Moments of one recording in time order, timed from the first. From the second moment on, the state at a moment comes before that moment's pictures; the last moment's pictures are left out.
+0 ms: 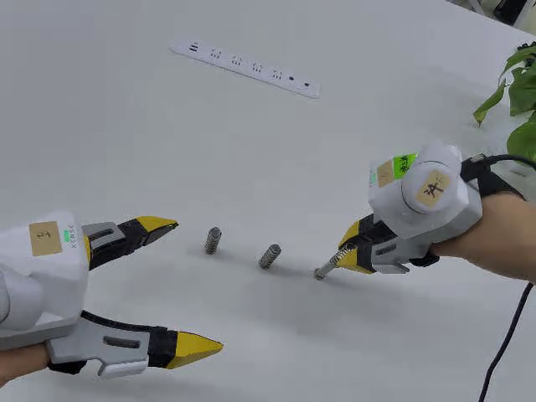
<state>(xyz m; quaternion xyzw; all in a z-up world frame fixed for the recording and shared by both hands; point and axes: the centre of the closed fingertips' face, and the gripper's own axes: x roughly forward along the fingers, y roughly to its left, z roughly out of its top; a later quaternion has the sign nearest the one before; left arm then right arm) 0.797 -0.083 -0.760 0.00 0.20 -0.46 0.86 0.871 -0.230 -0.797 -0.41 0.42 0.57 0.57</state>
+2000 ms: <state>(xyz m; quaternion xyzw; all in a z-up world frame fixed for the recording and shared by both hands) 0.791 -0.078 -0.763 0.04 0.22 -0.47 0.85 0.873 -0.245 -0.822 -0.34 0.40 0.53 0.66</state>
